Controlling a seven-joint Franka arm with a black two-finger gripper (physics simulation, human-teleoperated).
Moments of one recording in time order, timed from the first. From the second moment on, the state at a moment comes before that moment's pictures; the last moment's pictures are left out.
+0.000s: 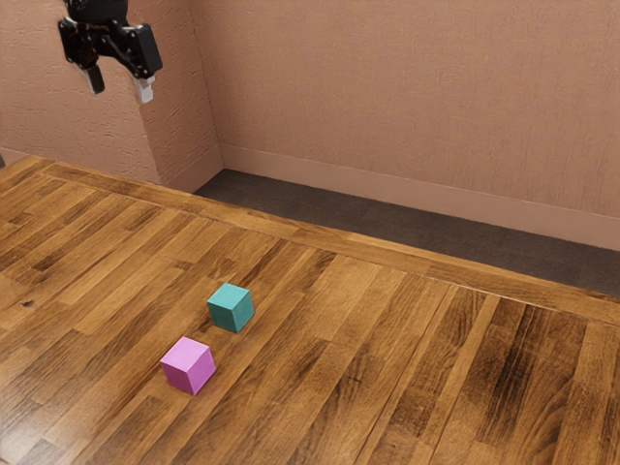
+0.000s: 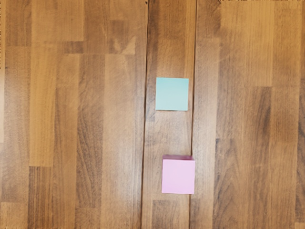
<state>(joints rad) -0.05 0.06 0.10 -1.19 0.04 1.25 0.03</state>
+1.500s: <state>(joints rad) 0.07 0.37 -0.02 -1.84 -0.04 2.16 1.36</state>
